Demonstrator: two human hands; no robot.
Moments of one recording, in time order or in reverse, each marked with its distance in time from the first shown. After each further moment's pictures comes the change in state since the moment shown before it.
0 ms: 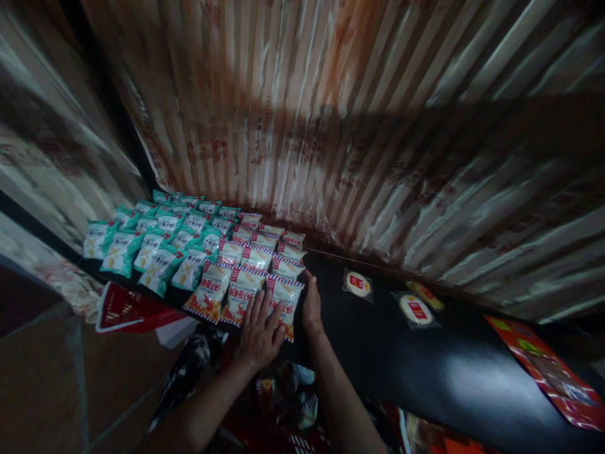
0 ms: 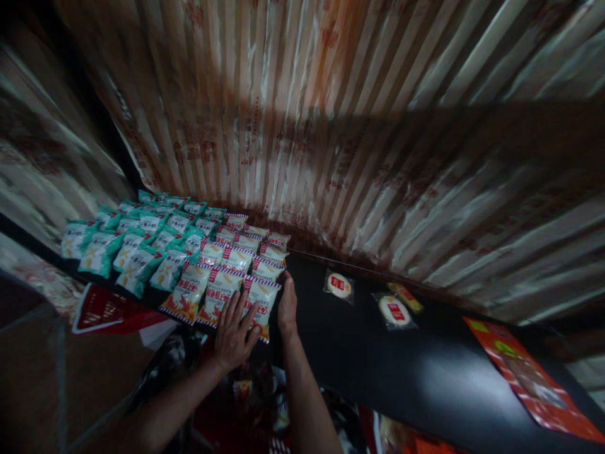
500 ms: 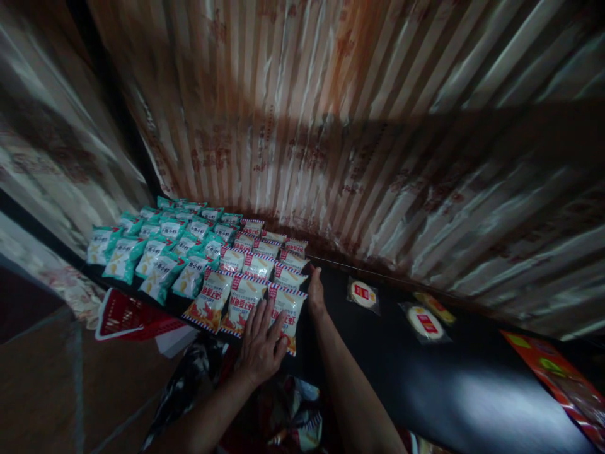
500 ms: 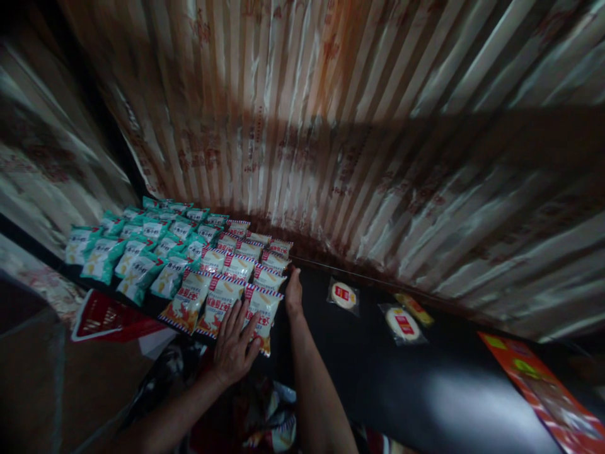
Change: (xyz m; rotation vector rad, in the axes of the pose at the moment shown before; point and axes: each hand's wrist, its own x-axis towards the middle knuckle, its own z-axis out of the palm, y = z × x) left_hand 0.002 0.001 0.000 0.009 0.025 0.014; right_hand 0.074 0.024 0.003 -0.086 0.023 0.083
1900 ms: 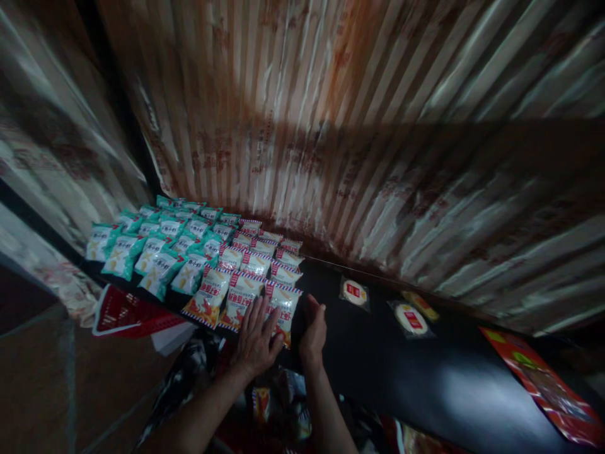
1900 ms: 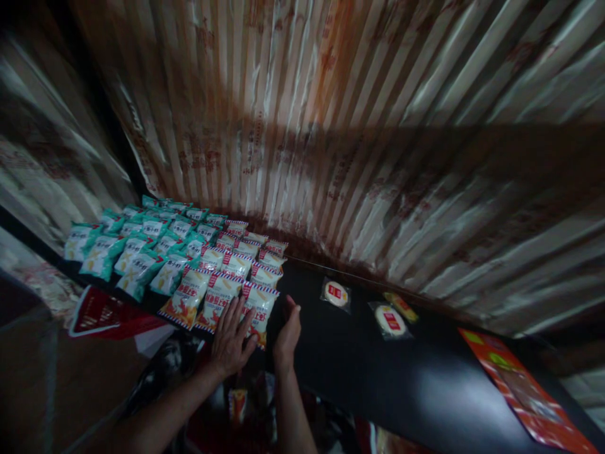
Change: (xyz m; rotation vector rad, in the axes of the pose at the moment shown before) left_hand -0.006 -0.002 0.002 0.020 -0.023 0.016; right_hand -0.117 -0.017 -0.021 0.270 0.200 0.107
